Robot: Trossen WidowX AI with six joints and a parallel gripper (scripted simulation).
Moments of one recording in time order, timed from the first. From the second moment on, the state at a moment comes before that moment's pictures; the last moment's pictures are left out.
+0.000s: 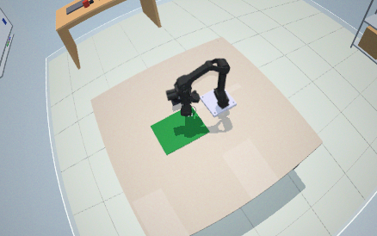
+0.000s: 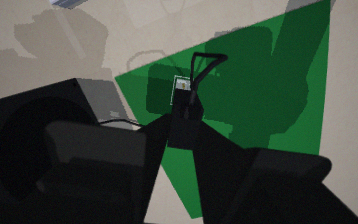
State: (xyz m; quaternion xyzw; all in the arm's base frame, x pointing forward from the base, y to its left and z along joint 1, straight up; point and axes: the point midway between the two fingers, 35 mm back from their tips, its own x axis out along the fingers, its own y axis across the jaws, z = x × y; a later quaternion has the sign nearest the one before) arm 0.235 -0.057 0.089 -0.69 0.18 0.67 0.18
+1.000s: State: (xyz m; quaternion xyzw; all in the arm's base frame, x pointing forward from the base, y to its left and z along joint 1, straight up) arm 0.236 -0.057 0.066 -0.69 0.18 0.68 0.18
